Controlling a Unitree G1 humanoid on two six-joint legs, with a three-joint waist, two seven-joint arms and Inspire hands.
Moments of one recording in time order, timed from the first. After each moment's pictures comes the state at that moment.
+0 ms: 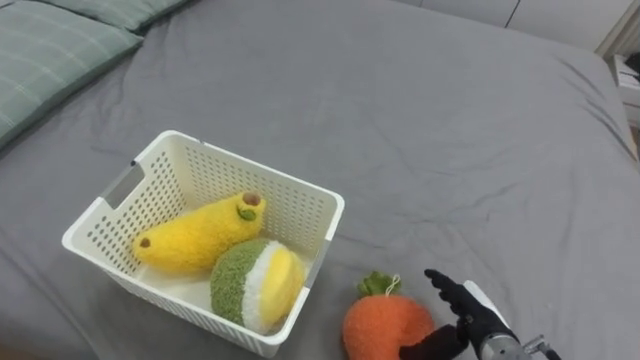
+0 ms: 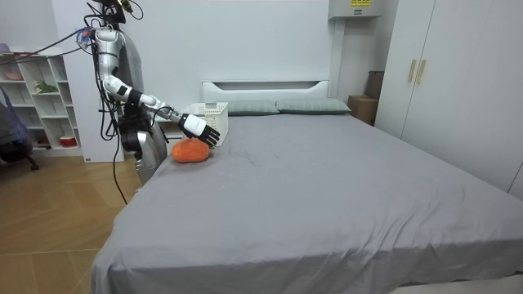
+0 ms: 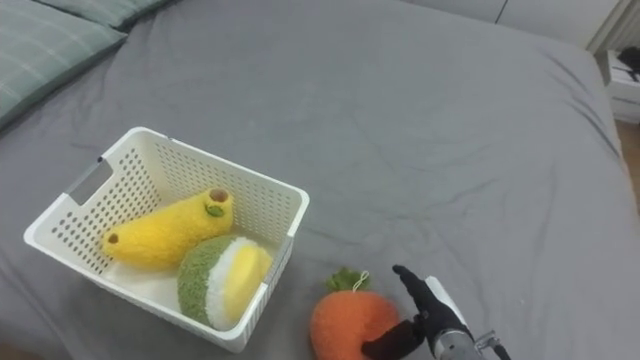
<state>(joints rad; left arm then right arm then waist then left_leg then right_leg) 0.23 0.17 0.15 0.98 0.19 0.11 0.30 0.15 -0.27 0.13 0.43 -0.32 0.14 0.14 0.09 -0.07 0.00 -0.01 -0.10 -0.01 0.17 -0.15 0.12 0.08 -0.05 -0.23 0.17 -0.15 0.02</state>
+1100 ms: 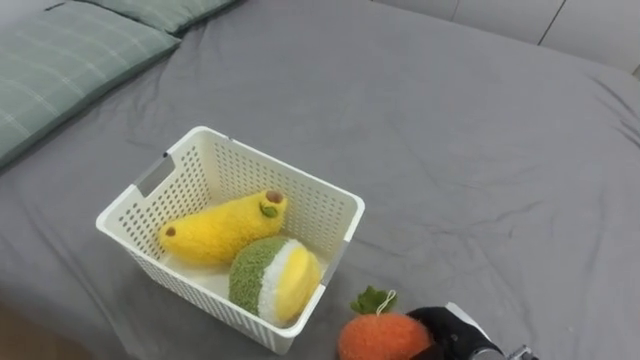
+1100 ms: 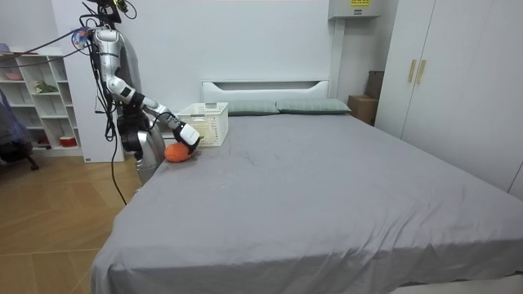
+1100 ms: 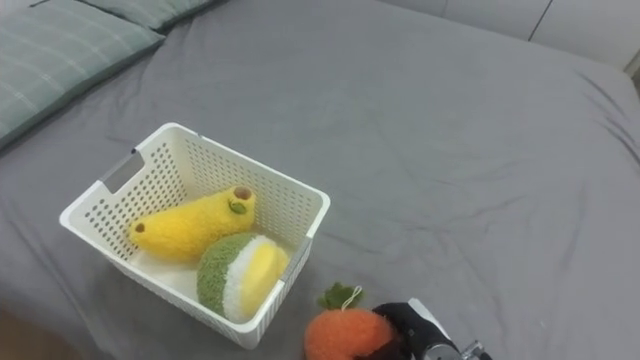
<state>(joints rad) 0.25 0.14 0.14 0.94 0.19 0.15 0.30 0.14 -0.24 0.17 0.46 -0.40 0.20 0.23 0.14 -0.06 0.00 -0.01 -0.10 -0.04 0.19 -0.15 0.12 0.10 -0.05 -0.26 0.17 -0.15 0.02</state>
